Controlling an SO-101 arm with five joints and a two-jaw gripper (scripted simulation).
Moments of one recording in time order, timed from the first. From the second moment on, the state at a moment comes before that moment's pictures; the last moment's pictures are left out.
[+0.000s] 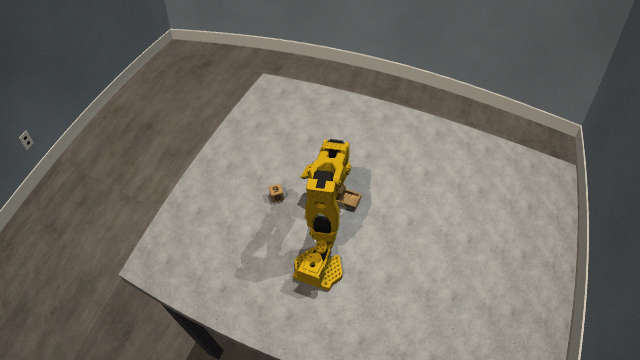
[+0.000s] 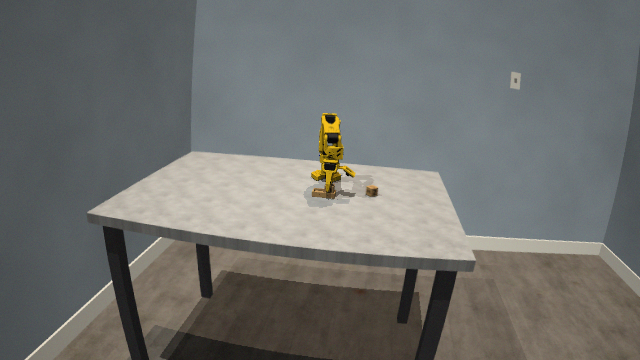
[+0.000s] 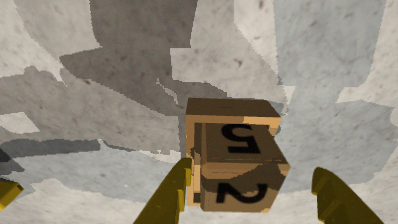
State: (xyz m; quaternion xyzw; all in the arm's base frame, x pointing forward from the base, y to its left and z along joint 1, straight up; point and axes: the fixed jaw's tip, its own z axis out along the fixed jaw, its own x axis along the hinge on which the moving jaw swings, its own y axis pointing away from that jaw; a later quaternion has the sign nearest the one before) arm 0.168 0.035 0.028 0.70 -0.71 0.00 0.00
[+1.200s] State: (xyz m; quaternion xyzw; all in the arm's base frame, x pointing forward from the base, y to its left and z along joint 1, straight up) arm 0.166 0.035 0.078 0.70 -0.71 0.00 0.01
